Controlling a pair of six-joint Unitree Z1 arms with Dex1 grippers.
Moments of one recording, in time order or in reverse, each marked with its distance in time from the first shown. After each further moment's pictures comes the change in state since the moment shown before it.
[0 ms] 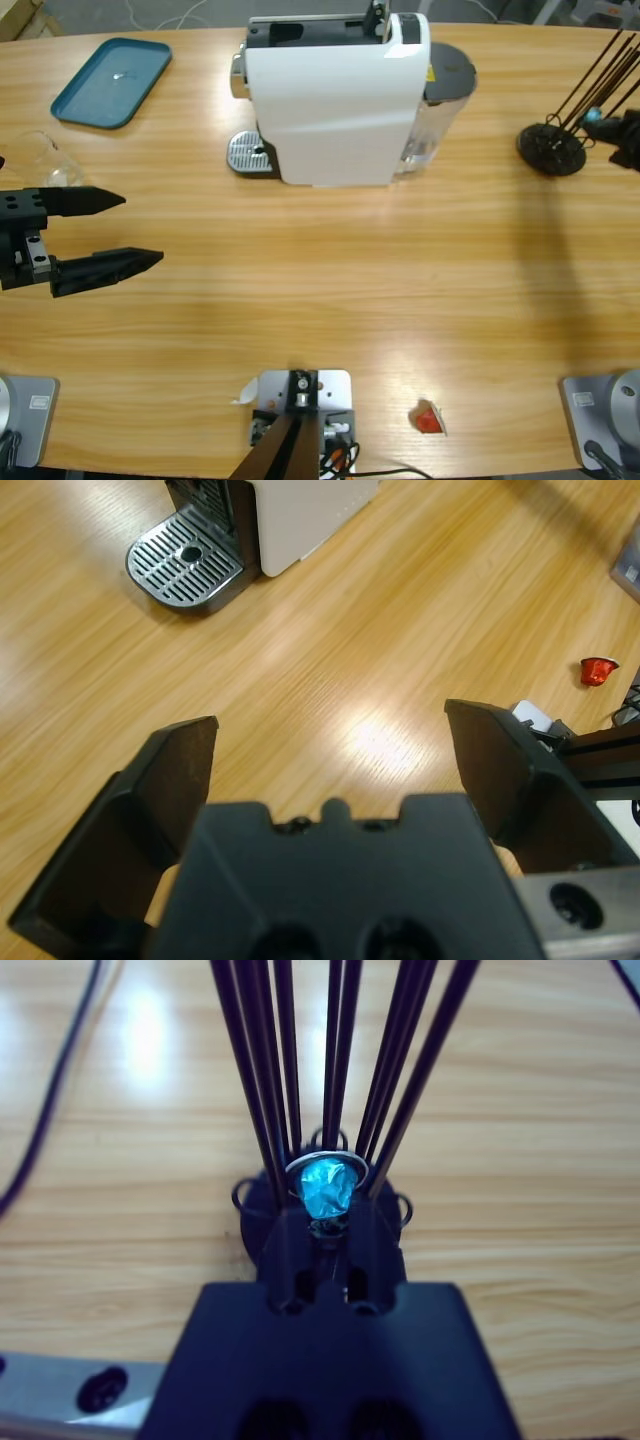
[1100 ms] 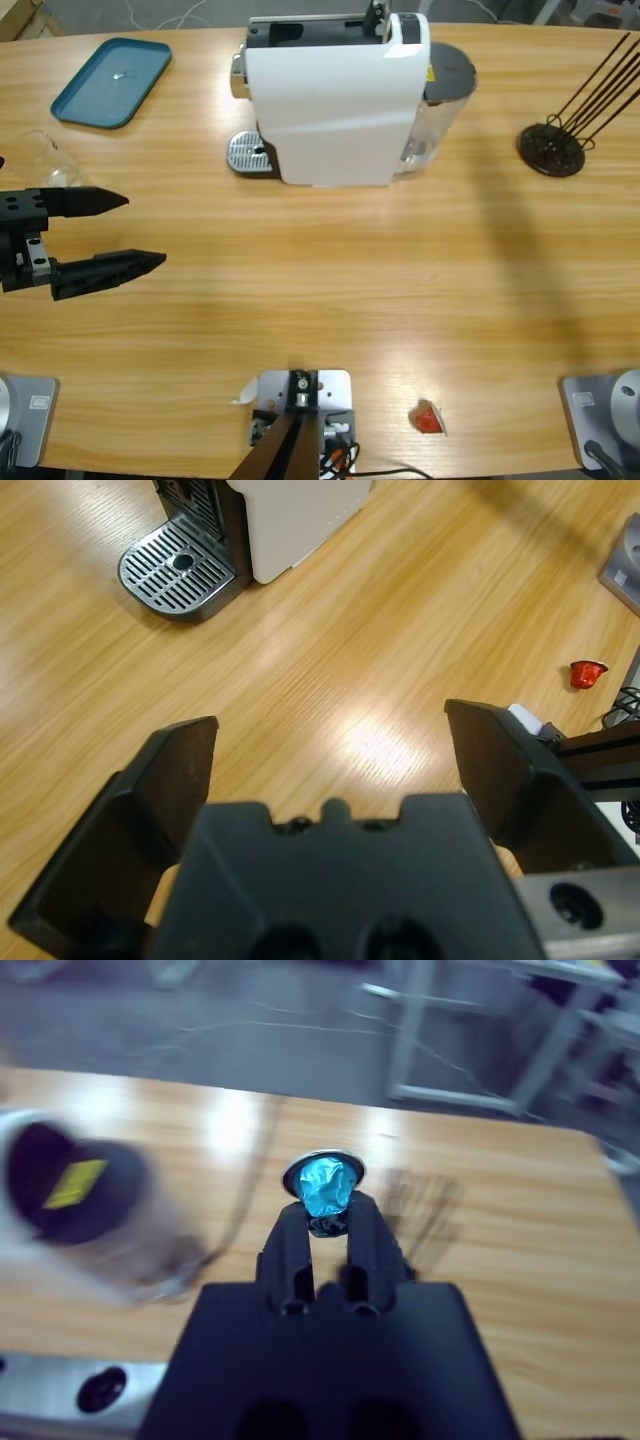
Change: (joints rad) arm 0 -0.019 0.000 0.000 -0.012 0.000 -0.010; arm 1 0.154 -0.472 -0.313 0.554 0.129 -0.028
